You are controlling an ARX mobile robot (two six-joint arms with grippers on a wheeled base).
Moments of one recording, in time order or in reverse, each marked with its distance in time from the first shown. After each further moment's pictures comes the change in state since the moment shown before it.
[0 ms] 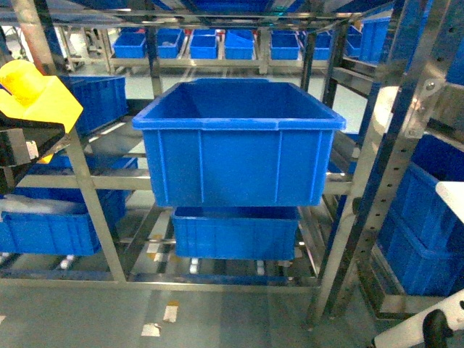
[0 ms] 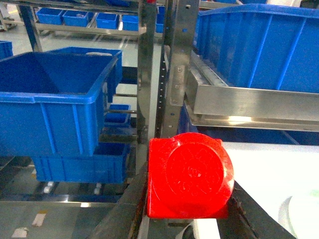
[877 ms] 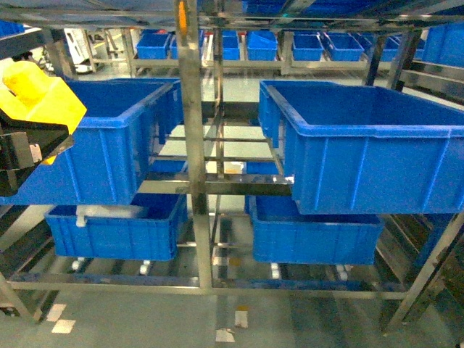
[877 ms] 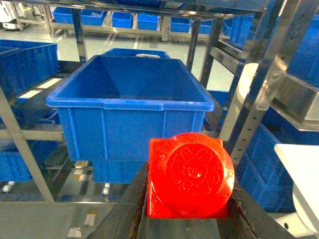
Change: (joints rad) left arm 0.000 0.000 0.000 -0.001 0.001 0.010; right arm 0.000 0.001 0.000 -0.006 0.000 -0.002
